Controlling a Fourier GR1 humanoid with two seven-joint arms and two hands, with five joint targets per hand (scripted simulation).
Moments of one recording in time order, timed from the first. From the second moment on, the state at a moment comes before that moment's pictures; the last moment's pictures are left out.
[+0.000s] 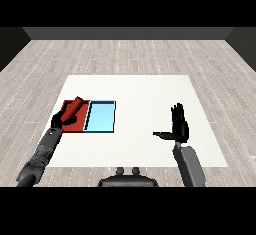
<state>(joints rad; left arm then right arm) -0.56 0.52 -0.14 -0.41 0.04 0.43 -0.08 -0.03 -0.18 0.11 -1.66 -0.34 -0.17 -0.30</state>
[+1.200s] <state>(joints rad) -0.66 0.37 0.18 -0.45 0.37 -0.01 -0.62 -0.08 -0.16 0.09 -1.55 -0.34 -0.10 -0.39</state>
